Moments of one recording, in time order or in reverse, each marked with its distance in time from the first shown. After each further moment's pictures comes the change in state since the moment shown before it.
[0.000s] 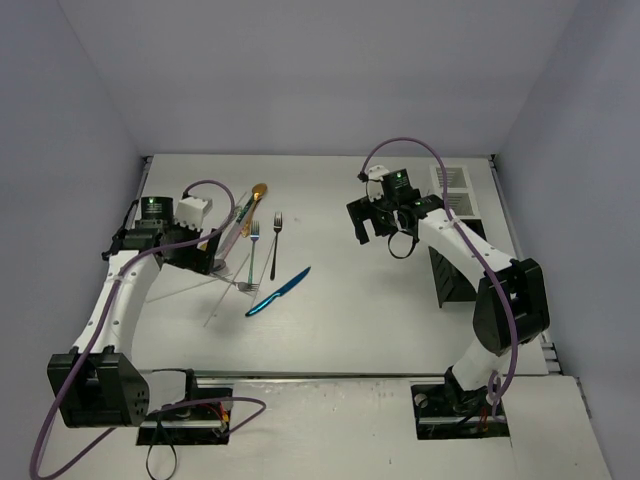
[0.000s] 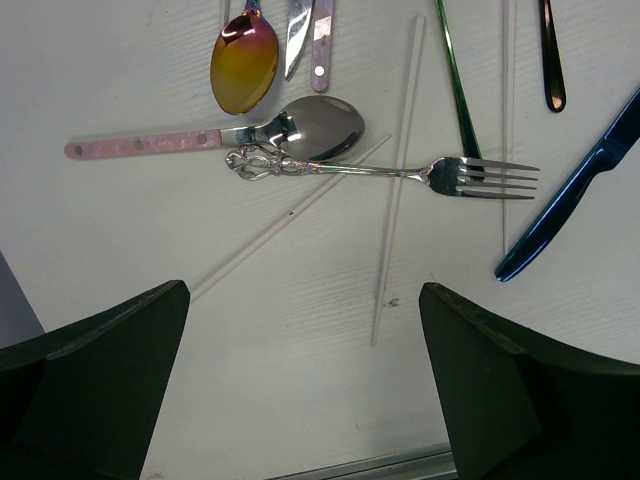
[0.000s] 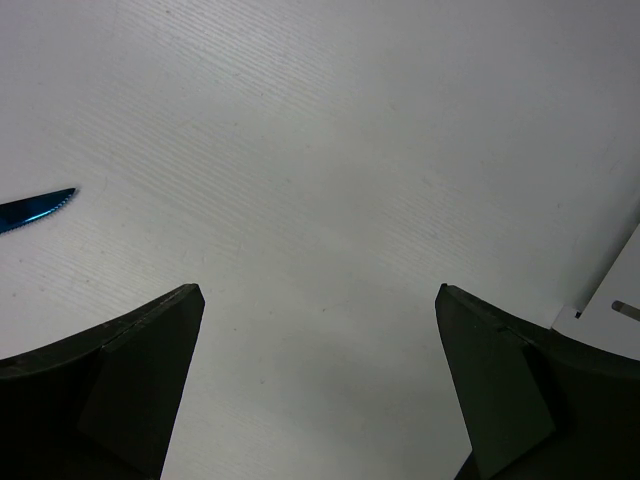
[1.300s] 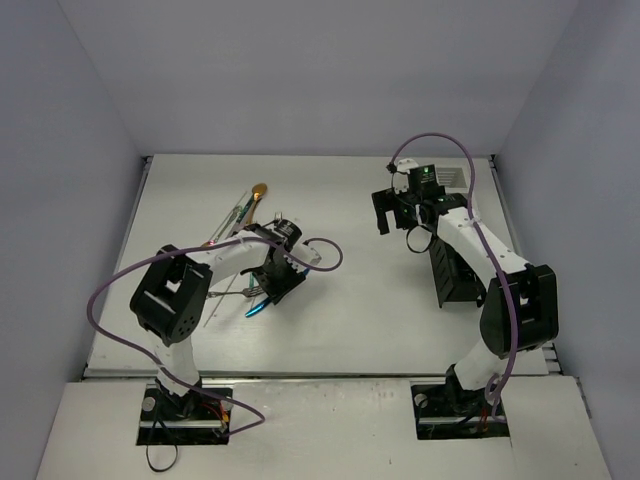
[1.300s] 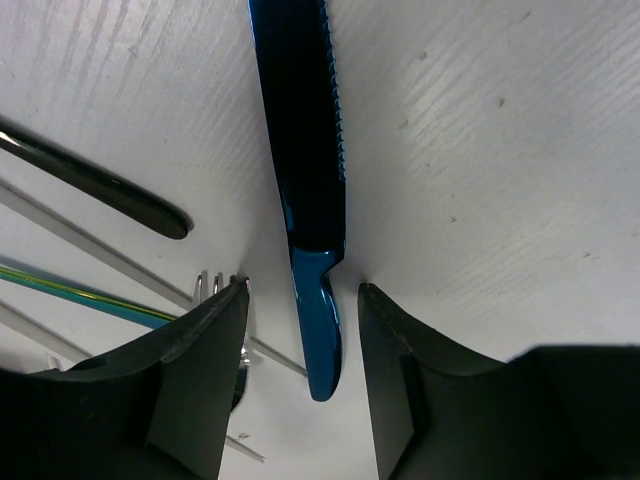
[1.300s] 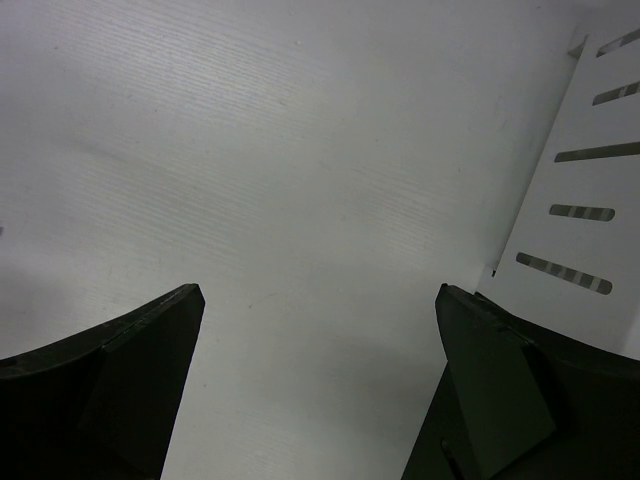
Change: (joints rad) left arm -0.608 0.594 0.119 0.031 -0.086 0.005; right arm -0.137 -0.039 -0.026 0.015 0.007 0.015
